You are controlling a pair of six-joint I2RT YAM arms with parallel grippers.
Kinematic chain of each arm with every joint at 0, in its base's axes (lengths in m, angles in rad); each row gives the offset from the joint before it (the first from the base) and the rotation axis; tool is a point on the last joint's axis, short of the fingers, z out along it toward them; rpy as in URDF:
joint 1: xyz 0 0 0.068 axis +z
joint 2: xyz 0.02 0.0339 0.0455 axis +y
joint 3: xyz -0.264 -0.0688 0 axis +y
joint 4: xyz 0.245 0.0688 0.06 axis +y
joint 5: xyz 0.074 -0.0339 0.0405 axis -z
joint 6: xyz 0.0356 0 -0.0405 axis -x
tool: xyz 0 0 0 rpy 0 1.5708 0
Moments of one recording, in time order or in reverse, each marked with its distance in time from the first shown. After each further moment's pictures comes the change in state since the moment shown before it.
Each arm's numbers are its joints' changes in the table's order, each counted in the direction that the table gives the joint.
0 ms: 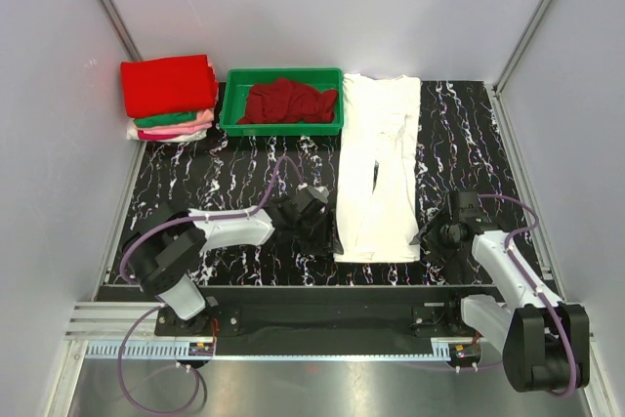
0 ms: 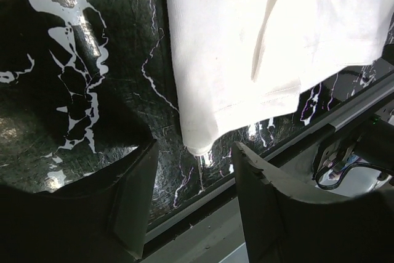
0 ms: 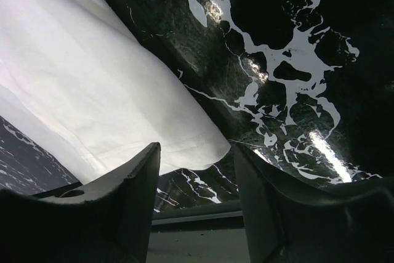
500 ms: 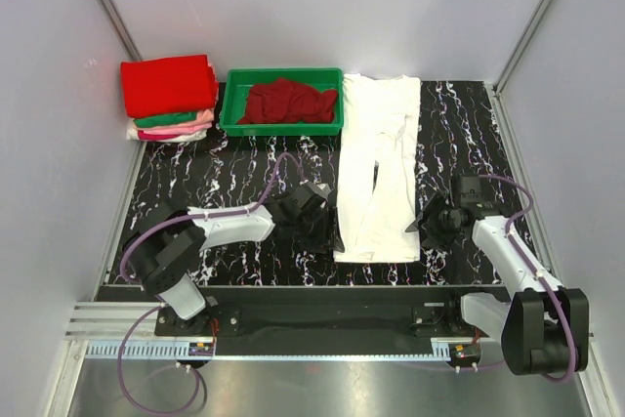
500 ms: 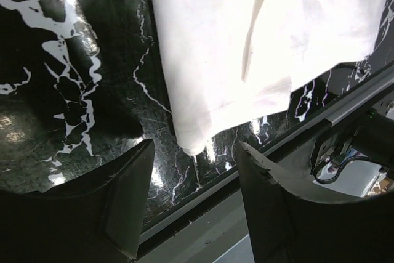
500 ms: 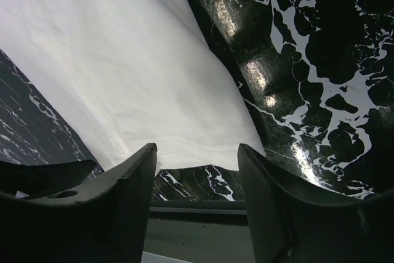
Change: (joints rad) left arm 0.018 0.008 -0.039 0.033 0.034 -0.043; right arm -0.011 0.105 -0.128 -0.007 -0.082 0.164
